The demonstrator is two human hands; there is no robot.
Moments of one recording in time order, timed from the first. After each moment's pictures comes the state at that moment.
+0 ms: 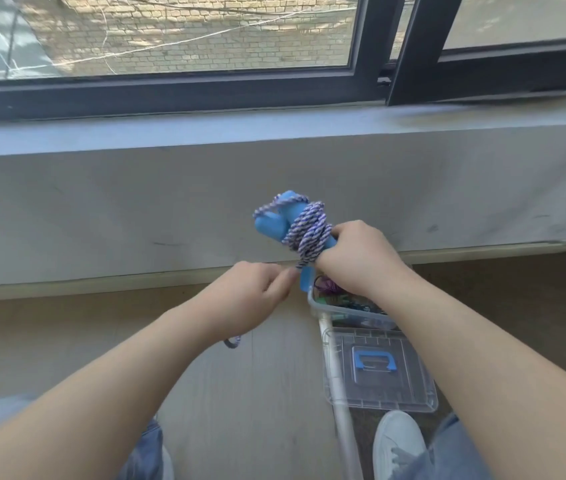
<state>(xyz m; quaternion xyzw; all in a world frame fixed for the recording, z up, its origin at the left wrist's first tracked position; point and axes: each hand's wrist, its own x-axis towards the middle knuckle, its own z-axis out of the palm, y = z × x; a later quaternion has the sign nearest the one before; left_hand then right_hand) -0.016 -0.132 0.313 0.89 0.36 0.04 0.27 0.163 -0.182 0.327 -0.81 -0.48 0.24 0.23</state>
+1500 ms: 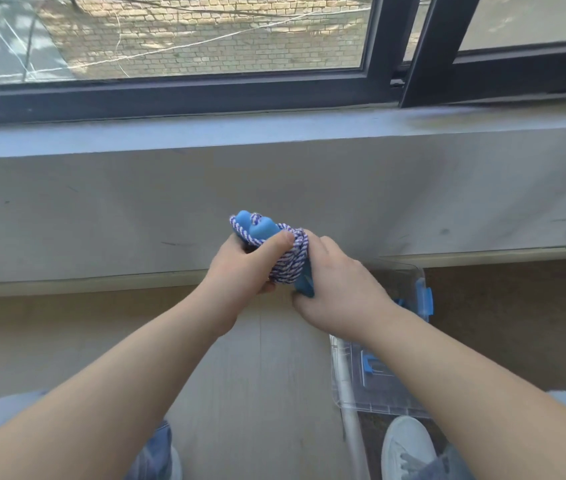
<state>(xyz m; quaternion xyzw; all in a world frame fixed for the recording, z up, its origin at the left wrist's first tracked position) -0.016 -0.132 0.334 0.55 0.50 0.27 0.61 0.125 -0.198 0.311 -0.72 -0.64 0.19 0.19</state>
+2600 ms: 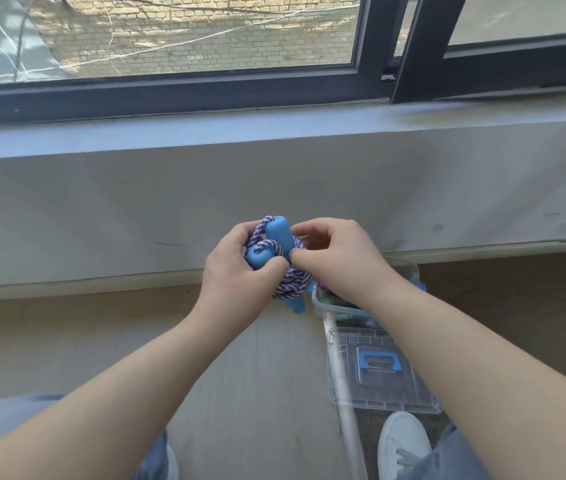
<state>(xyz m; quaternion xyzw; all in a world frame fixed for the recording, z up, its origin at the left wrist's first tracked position) -0.009 -0.148 0.323 0.65 0.49 0.34 0.47 0.146 -0.183 0.321 -0.69 -0.46 0.37 0.43</state>
